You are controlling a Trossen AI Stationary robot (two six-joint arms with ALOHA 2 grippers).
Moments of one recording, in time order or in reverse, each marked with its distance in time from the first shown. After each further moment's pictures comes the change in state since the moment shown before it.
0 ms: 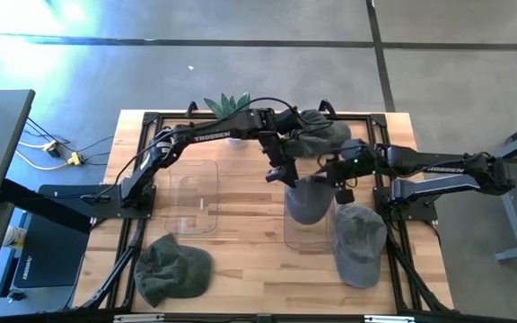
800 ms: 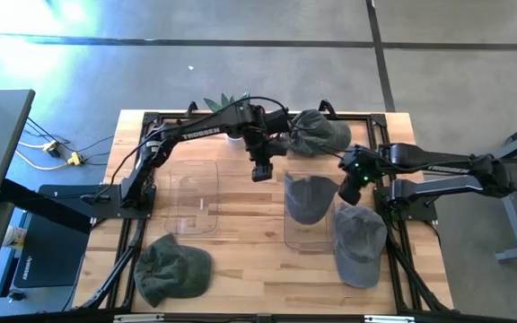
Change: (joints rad) left arm 0.000 -0.086 -0.001 -0.380 -0.408 -0.024; right arm -0.020 -0.019 0.026 -0.488 0.033 0.834
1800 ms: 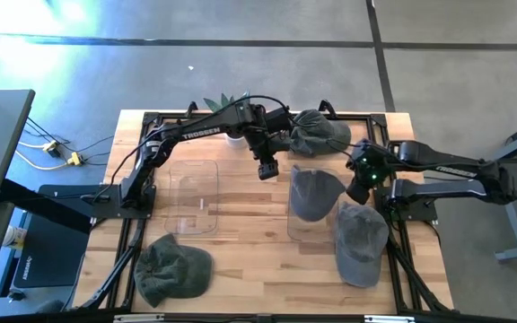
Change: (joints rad) left arm 0.000 0.001 0.000 0.066 -0.046 -0.121; right arm -0.079 -0.078 0.011 -0.113 -0.192 0.023
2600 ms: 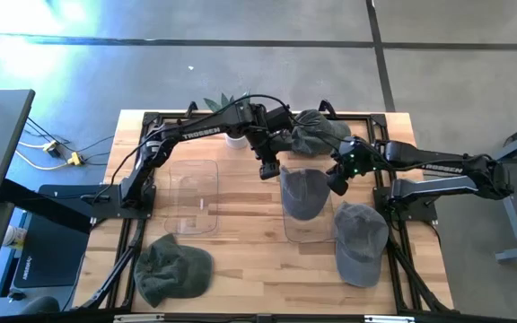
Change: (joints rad) left arm 0.000 0.001 0.000 0.045 0.055 0.037; right arm -0.006 0.117 -0.029 0.370 0.234 -0.115
